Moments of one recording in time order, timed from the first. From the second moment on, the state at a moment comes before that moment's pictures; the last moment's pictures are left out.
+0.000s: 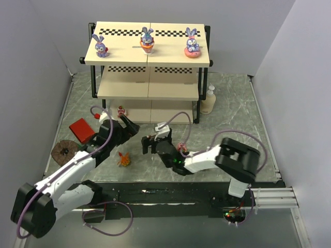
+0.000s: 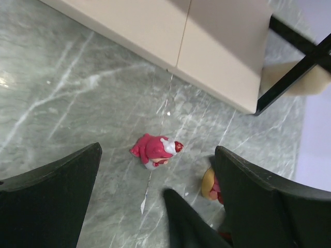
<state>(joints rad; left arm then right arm) -0.46 0.96 0.55 -0.11 -0.16 -0.96 1.14 1.78 0.73 0.75 0.64 0.35</state>
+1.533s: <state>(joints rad) -0.60 1.39 0.69 -0.20 -0.02 -1.85 0.94 0.93 0.65 -0.28 0.61 0.84</state>
